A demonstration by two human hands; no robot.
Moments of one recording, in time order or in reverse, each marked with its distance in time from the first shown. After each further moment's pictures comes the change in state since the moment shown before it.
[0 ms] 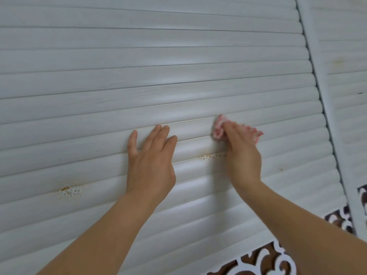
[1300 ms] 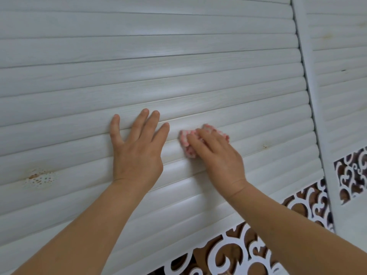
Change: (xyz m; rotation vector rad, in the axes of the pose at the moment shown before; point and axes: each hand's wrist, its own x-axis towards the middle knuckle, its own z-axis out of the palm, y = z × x) left_hand -0.009 0.012 0.022 0.118 0.073 0.092; right_hand -0.043 0.014 -0.001 -0.272 0.013 -0.489
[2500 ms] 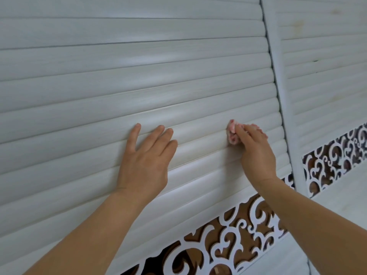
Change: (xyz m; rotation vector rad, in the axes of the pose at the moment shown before) left_hand 0.014 0.098 0.026 -0.138 -0.102 0.226; right_hand -0.067 0.159 -0.022 0.023 -0.215 0.565
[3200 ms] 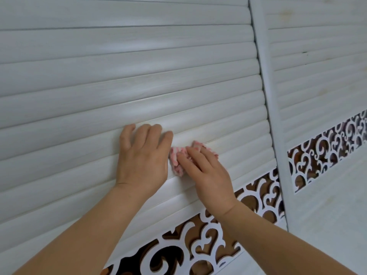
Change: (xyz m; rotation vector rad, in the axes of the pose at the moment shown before) left_hand 0.024 0.044 0.011 0.021 0.047 -0.109; right_hand -0.050 -0.037 0.017 0.053 0.055 -0.494
